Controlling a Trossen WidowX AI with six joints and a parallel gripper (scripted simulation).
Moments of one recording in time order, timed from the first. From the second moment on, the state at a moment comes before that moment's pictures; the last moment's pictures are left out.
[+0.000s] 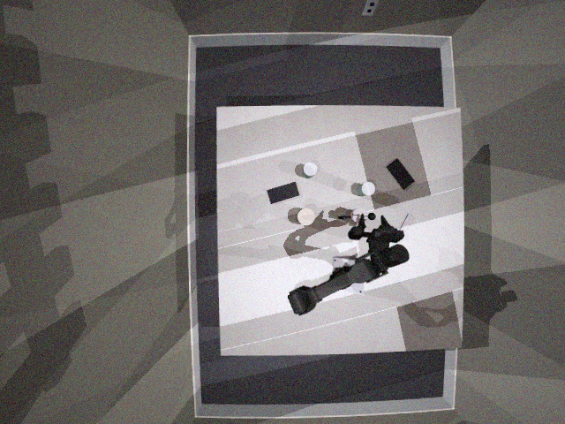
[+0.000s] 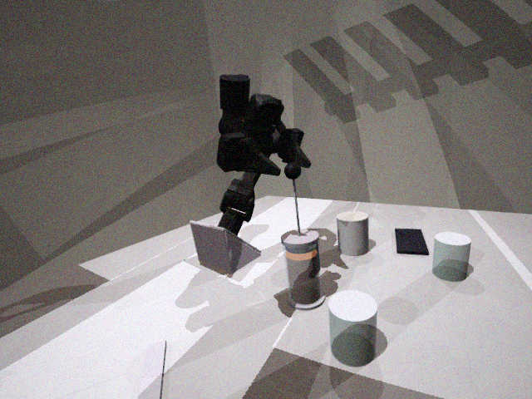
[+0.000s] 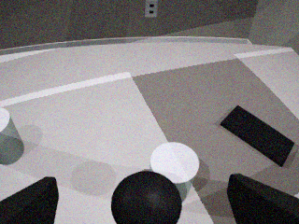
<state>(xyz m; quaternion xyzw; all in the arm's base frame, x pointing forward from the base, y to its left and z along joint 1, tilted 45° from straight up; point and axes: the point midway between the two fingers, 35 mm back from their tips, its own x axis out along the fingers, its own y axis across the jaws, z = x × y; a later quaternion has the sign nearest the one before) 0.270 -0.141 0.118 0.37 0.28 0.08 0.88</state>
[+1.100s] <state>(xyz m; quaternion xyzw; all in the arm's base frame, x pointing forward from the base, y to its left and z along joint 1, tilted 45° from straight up) 0.274 -0.135 0.108 0.36 0.27 0.08 0.89</state>
